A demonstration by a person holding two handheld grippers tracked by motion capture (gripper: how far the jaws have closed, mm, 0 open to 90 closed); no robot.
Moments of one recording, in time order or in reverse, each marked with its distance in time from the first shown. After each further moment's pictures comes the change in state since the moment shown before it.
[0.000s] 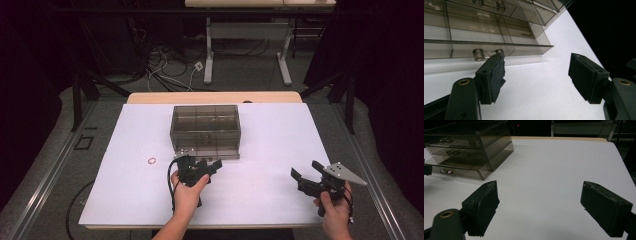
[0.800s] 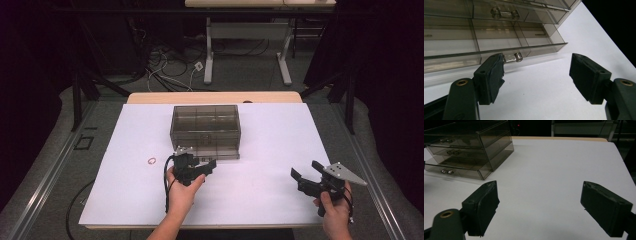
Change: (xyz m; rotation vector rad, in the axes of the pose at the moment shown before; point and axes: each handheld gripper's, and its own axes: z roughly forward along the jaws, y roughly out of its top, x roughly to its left) left arm 0.000 0.013 -0.014 0.037 0.105 0.104; right arm 0.000 0.000 0.000 0.000 0.001 -0.004
